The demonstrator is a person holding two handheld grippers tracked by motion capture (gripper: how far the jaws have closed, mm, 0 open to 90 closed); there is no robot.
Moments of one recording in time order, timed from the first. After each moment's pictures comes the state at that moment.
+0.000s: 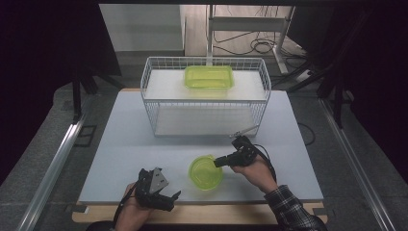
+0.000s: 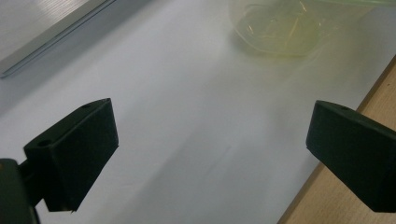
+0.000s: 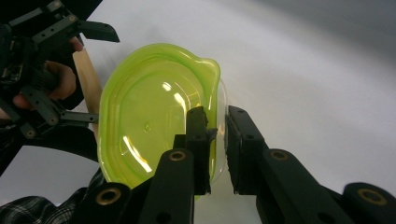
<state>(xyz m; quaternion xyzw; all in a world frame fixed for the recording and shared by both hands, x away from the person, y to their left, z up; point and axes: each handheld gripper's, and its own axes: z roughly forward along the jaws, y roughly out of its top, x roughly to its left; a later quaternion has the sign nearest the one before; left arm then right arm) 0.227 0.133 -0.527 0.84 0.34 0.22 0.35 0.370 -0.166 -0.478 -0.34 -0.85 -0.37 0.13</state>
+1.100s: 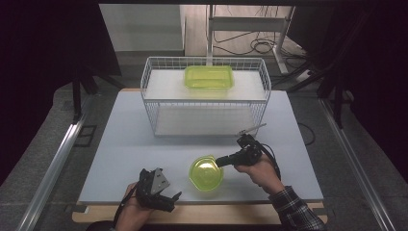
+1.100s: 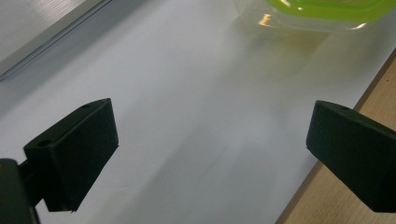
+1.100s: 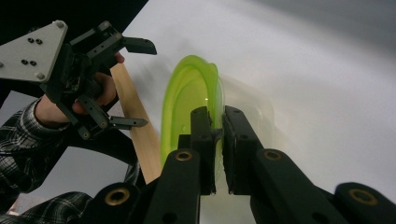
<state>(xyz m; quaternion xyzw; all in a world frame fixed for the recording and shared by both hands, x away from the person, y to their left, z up) 0.227 0.131 -0.527 0.85 0.33 0.23 0.35 0.364 -0.177 -0.461 -0.34 -0.83 -0.40 0.16</state>
